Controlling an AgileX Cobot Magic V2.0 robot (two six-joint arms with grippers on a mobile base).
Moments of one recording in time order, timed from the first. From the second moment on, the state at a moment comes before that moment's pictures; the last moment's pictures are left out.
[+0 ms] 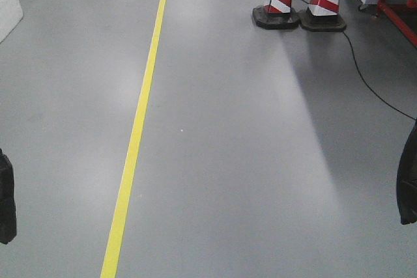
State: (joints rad) left arm -0.42 0.41 -0.40 0.10 0.47 -0.20; right arm 0.39 0.36 -0.47 -0.10 0.49 0.13
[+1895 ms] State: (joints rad) left arm -0.42 0.41 -0.40 0.10 0.47 -0.20; right arm 0.39 0.36 -0.47 -0.10 0.49 0.13
